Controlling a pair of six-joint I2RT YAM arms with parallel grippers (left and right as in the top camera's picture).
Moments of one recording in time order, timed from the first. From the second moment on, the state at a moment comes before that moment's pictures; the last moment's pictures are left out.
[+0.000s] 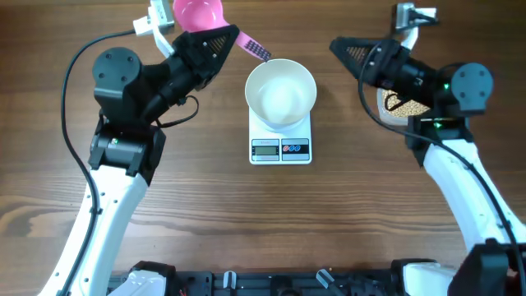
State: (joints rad) left arm -0.19 1.26 1.10 0.17 0.62 -1.17; right arm 0.03 1.44 0.94 0.91 -1.10 1.41
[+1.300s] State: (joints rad) left arm -0.41 1.30 1.10 0.21 0.42 -1.47; right arm 0.24 1.44 1.08 0.55 -0.99 1.73
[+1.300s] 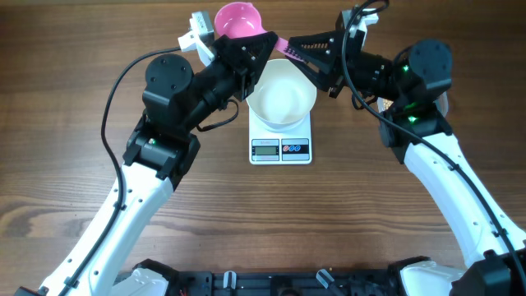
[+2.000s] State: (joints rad) left arm -0.42 1.31 1.10 0.20 0.39 -1.47; right arm 0.24 1.44 1.08 0.55 -0.99 1.75
